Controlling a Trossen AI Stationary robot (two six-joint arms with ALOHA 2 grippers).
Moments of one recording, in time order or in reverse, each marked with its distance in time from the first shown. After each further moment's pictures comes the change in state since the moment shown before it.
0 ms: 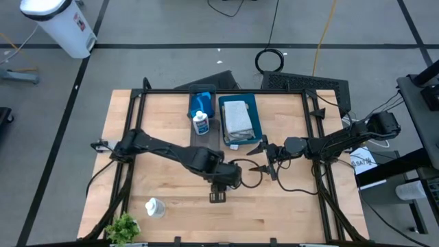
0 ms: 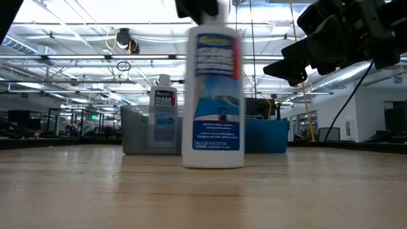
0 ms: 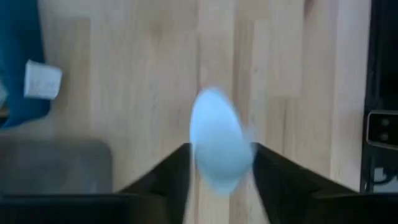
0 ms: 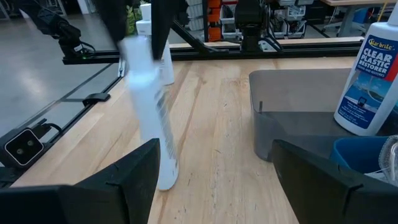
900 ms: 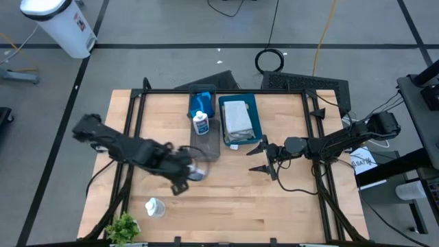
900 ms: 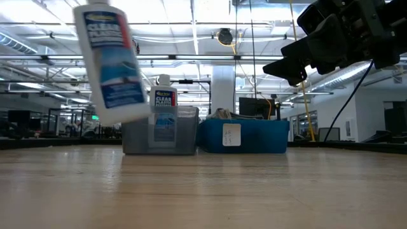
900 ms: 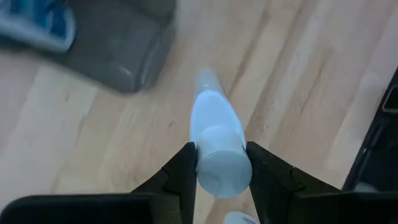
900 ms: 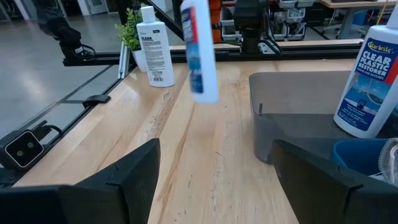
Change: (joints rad) left arm -0.126 -0.536 -0.518 -0.100 -0.153 -0.515; right arm 0.000 0.000 0.000 0.008 0.000 -0.001
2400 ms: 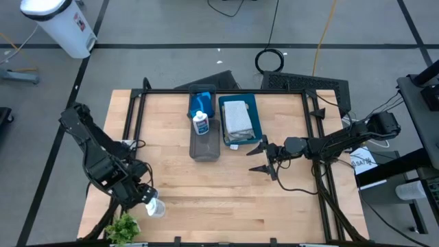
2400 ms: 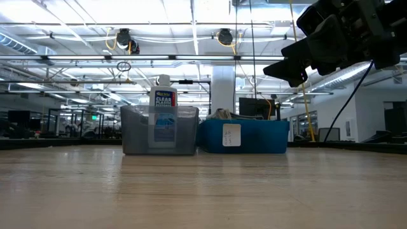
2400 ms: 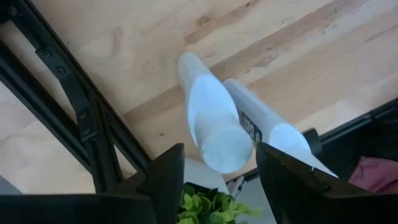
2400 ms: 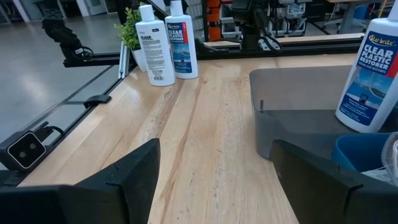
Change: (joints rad) left arm -0.426 -0.291 -0.359 -0.042 0.213 -1.127; right arm 0.000 0.000 0.000 -0.008 -0.001 0.022
